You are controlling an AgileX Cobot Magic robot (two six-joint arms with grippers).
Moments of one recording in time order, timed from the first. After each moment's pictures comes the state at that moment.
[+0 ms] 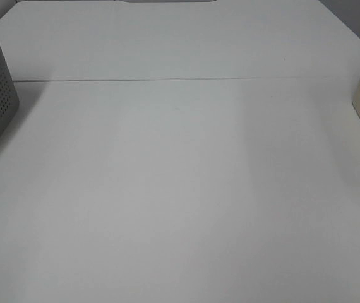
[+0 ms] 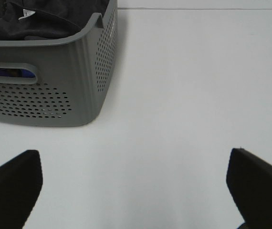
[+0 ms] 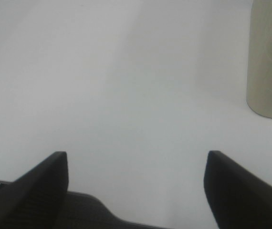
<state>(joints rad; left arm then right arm) -0.03 -0.01 -0.52 0.00 1.09 -0.06 -0.09 0.00 -0.45 0.24 1.12 -0.20</state>
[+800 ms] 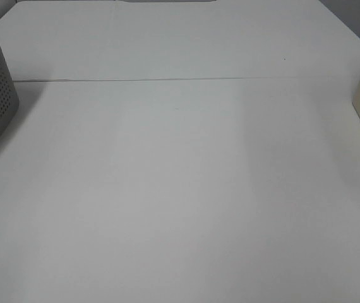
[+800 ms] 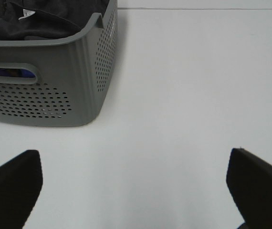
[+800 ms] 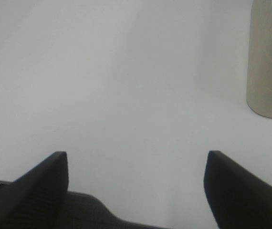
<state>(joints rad) -0.03 -0.01 -0.52 0.00 1.09 -0.06 -0.09 0.00 -0.45 0.24 1.12 -0.20</state>
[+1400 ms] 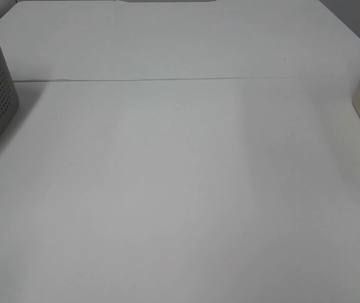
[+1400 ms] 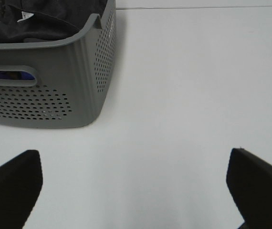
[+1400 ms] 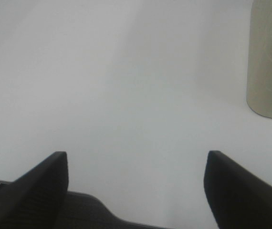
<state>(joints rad) -0.03 -0.01 -0.52 0.00 1.09 -0.04 -0.09 0.00 -0.45 0.24 1.12 -0.20</state>
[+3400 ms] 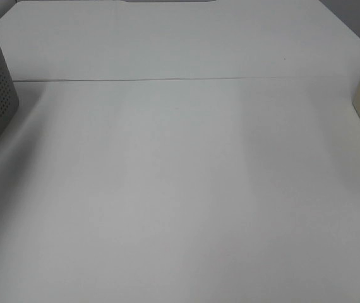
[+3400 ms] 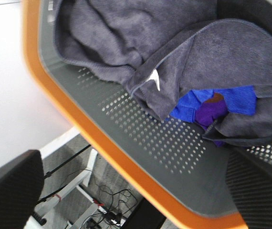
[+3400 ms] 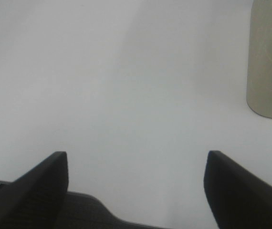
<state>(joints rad) 0.14 1.64 -1.63 0.33 1.09 1.19 -0.09 0.00 -0.45 0.24 1.12 -0.20</state>
